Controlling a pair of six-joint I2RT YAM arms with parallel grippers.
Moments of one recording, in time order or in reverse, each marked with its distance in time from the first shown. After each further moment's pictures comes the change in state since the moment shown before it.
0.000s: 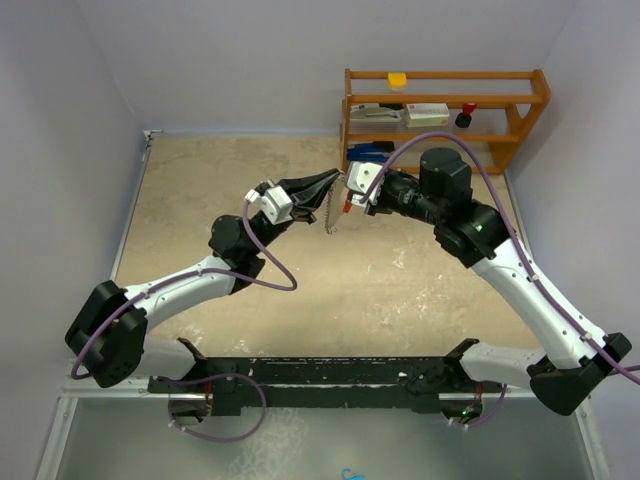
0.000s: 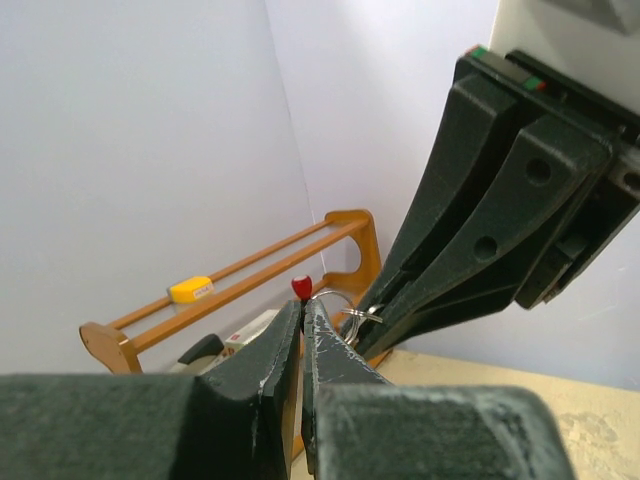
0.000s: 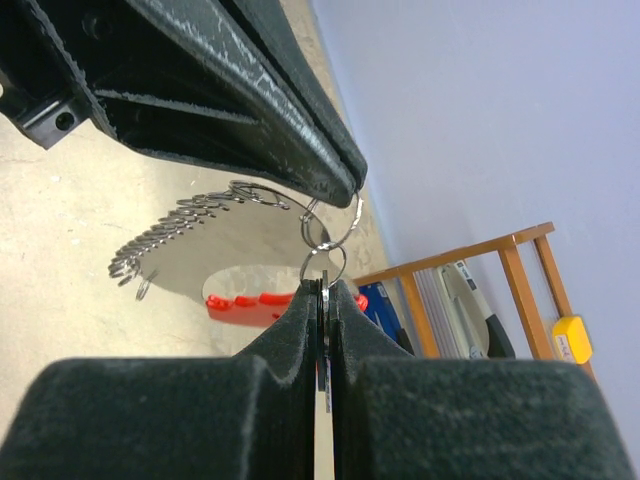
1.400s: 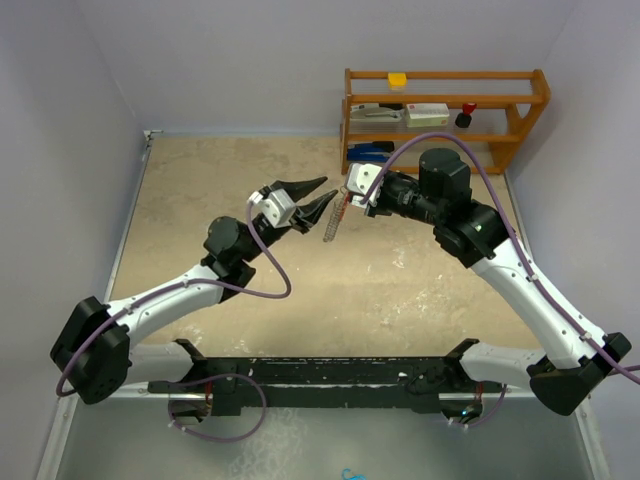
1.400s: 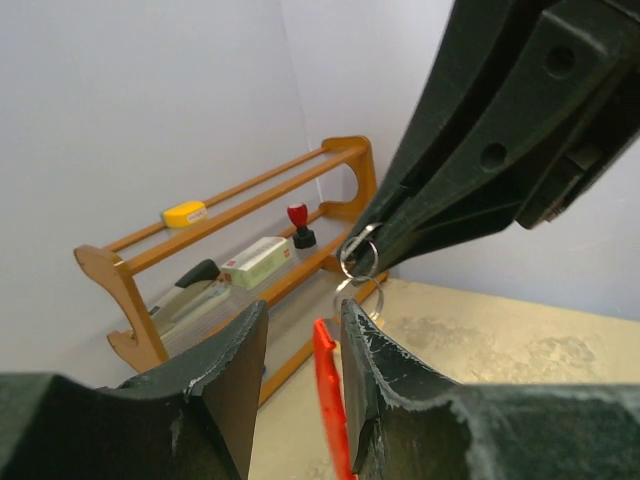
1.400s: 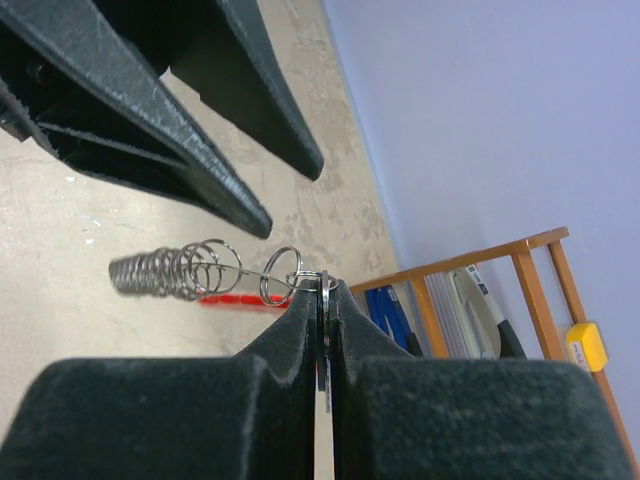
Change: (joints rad) left arm 0.000 -0.113 -0.058 -0.208 -0.041 0.031; right arm 0.000 0.000 -0.004 -0.007 -0.023 0.007
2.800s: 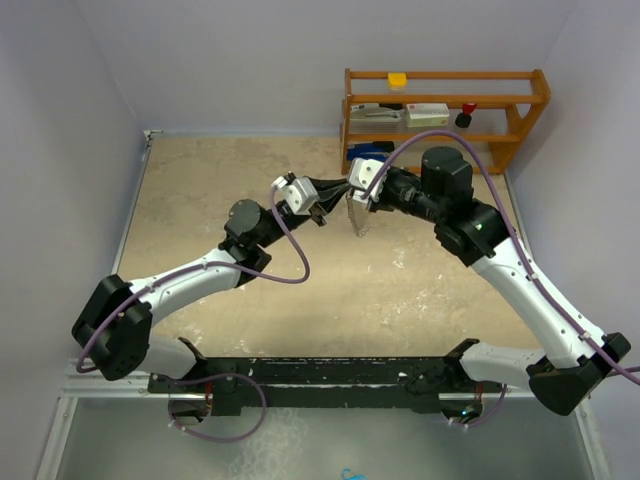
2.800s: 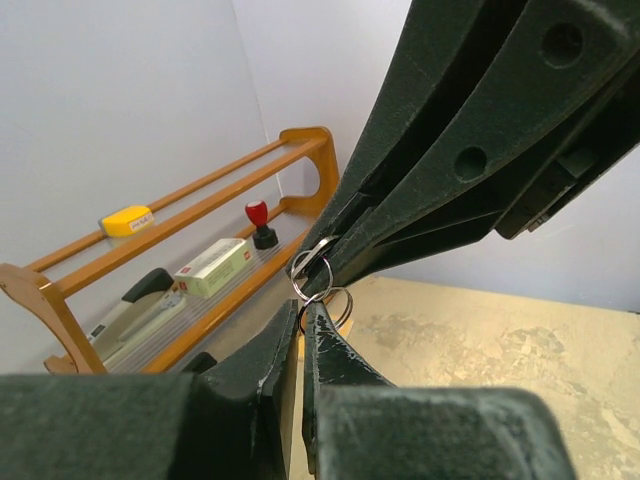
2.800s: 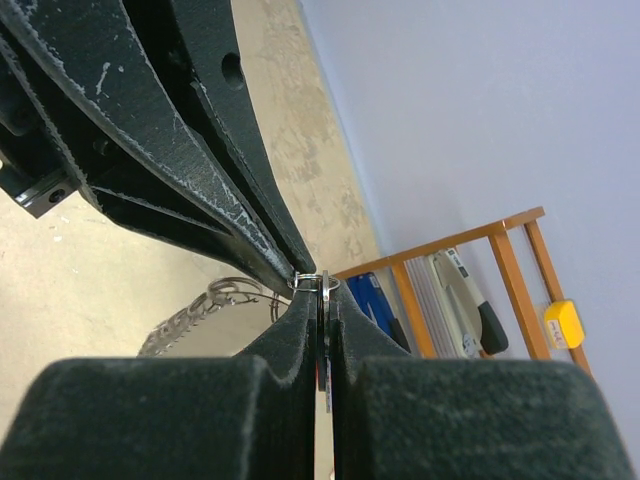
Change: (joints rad) left arm -0.005 0.161 0.134 -0.017 0.108 -0.035; right arm -0.011 0.001 -0.006 0.023 0.019 -0.004
